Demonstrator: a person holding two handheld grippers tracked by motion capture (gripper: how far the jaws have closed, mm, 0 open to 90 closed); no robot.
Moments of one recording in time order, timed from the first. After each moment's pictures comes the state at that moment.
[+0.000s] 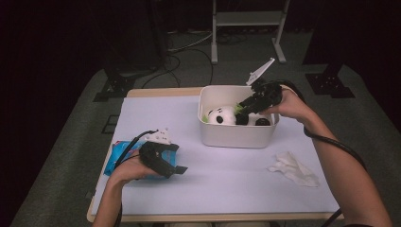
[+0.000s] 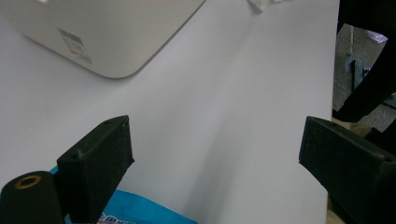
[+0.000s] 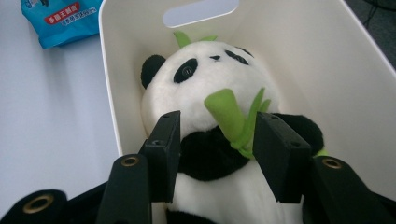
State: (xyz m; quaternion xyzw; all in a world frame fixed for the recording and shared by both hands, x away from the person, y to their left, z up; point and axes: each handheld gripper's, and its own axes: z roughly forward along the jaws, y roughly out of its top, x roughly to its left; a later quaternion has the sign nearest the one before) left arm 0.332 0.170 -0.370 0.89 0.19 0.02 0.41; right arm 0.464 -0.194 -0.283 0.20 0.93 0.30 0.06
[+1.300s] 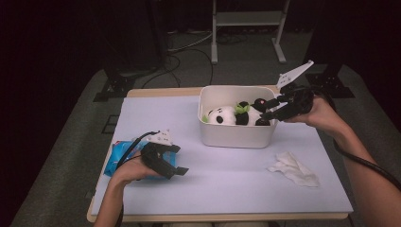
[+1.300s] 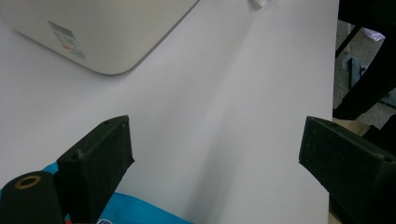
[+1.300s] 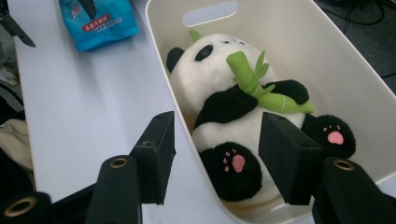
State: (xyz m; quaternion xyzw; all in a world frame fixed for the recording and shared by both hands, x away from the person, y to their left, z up) left arm 0.334 0.168 -0.376 0.89 0.19 0.02 0.41; right arm 0.405 -0.249 -0.256 0.22 0.91 0.35 0.09
